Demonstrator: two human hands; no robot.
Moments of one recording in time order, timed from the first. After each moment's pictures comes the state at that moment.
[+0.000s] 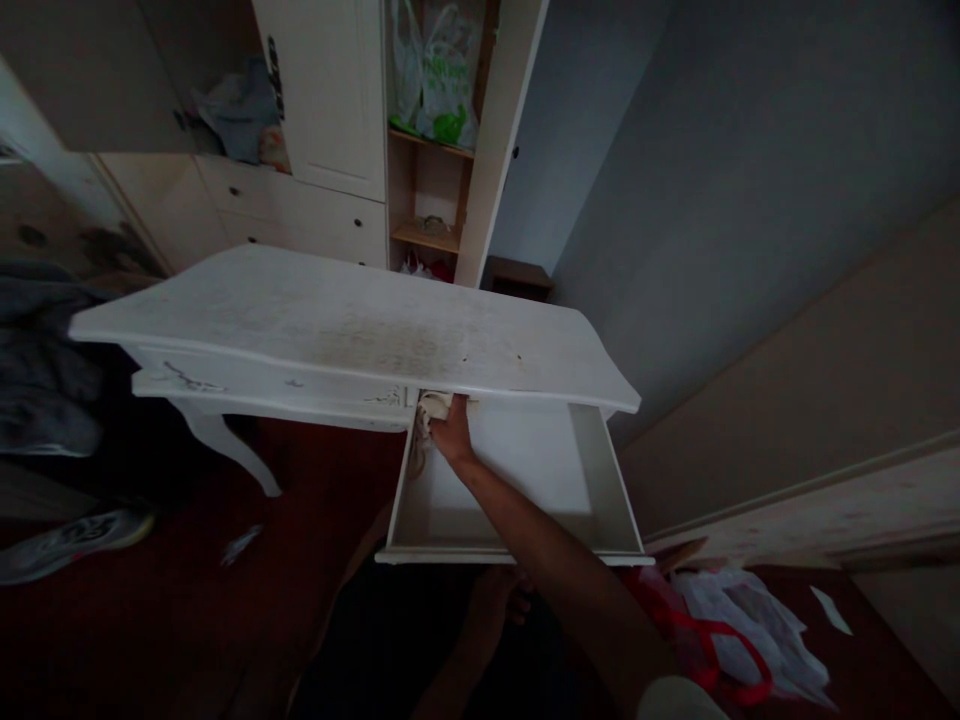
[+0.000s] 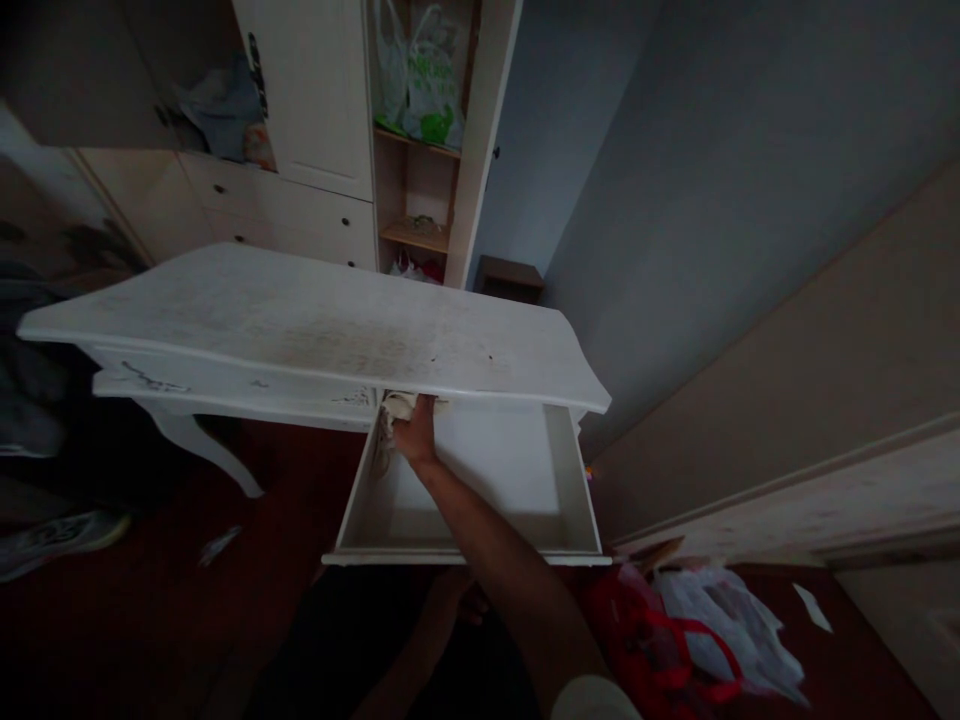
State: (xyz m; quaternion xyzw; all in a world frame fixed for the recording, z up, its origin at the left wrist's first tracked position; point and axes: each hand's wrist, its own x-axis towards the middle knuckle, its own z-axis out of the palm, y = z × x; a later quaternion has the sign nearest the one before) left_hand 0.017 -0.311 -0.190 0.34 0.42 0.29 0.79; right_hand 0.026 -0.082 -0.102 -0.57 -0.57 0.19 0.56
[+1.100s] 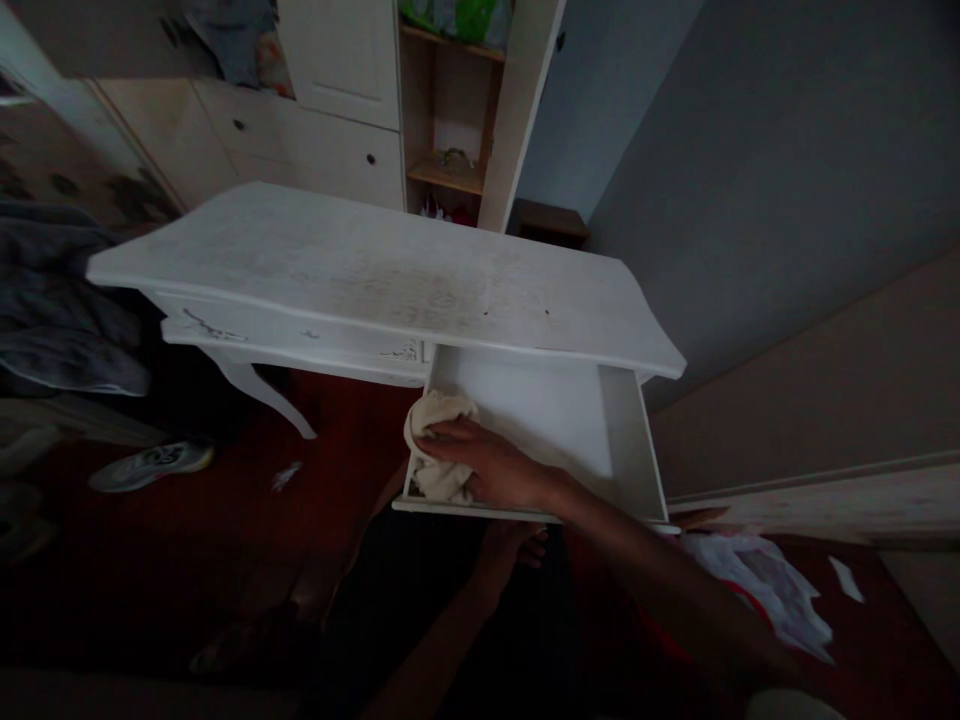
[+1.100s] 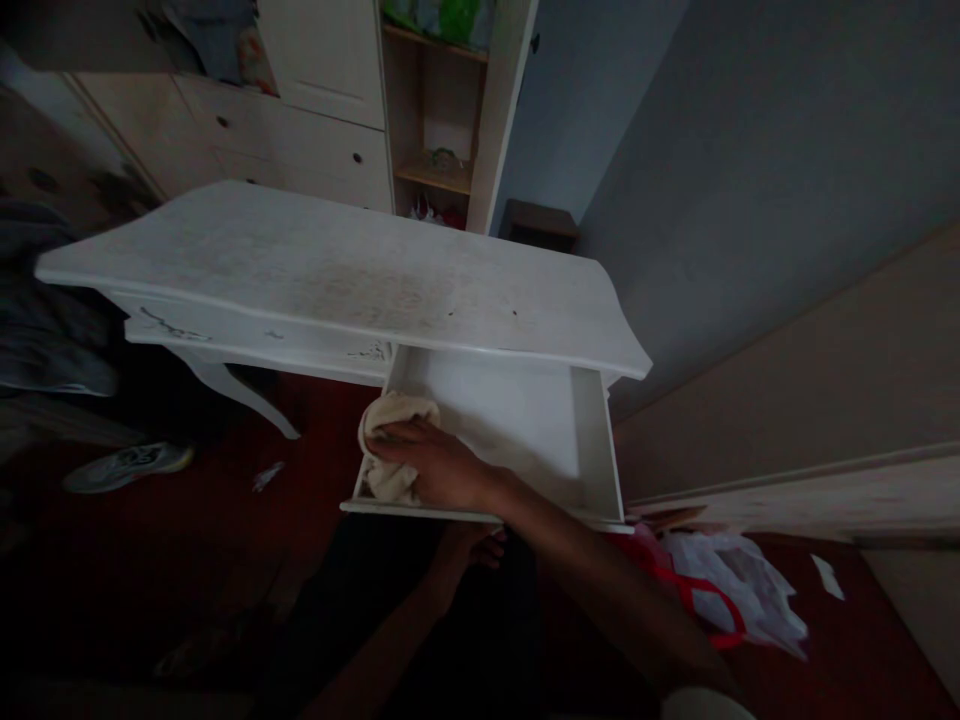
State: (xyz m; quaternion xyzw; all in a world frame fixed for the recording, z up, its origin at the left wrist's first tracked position) left_hand 0.012 -0.307 -0.164 0.26 0.41 0.28 0.83; right_hand 0.058 -0.205 -0.029 -0.37 -0.89 0.23 0.13
